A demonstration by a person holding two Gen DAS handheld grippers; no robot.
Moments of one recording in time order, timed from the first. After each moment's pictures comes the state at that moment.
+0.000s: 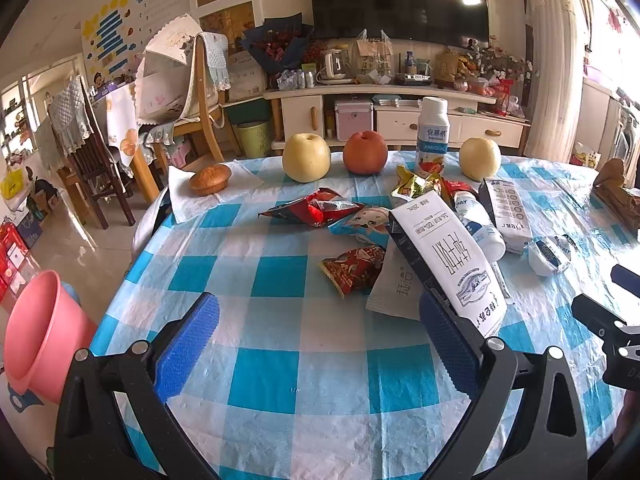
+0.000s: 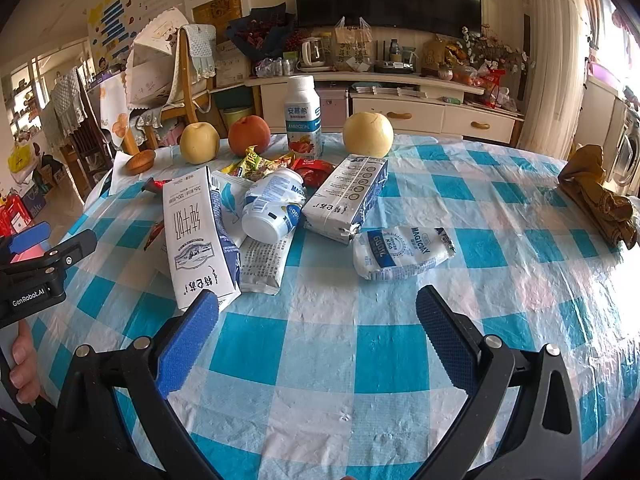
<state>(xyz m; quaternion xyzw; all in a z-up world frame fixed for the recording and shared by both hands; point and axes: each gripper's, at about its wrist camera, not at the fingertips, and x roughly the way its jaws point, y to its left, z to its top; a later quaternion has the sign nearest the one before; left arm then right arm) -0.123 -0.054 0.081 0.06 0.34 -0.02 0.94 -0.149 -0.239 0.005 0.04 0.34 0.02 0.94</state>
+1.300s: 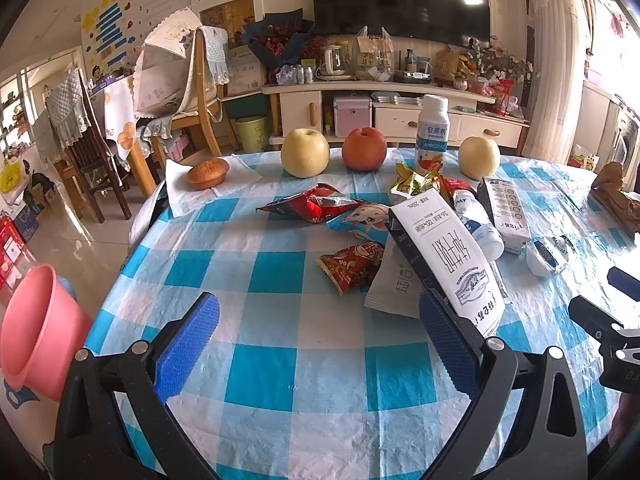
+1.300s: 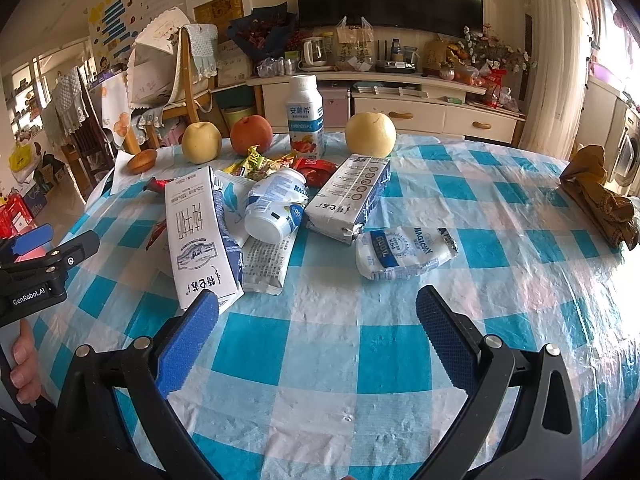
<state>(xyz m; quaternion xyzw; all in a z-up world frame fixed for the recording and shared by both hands) -0.125 -0.057 0.076 0.05 0.34 -0.02 0.94 -0.148 -0.238 0.004 0.04 0.34 0.02 0.94</state>
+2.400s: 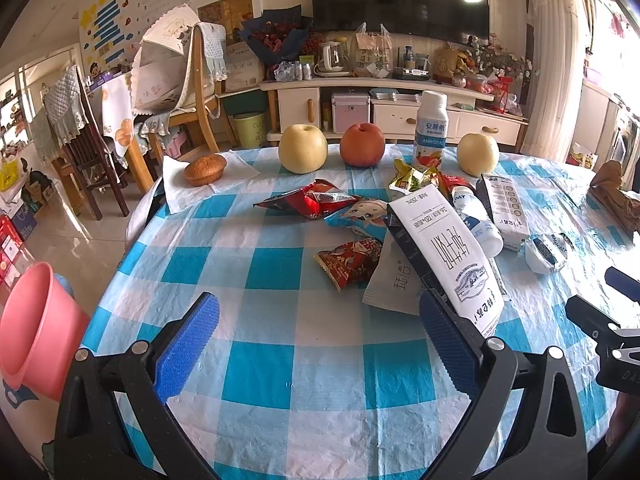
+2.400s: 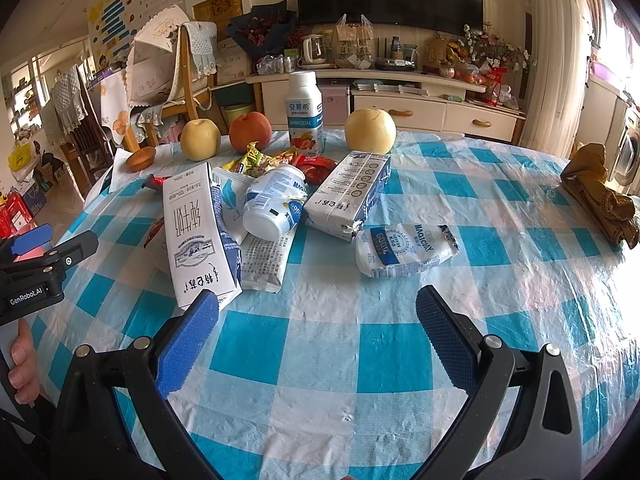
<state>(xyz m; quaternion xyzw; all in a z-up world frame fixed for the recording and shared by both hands) -0.123 -0.059 0.076 0.05 0.35 -0.02 0.94 -0.145 -0.240 0.002 0.04 0.35 0.02 0.94</state>
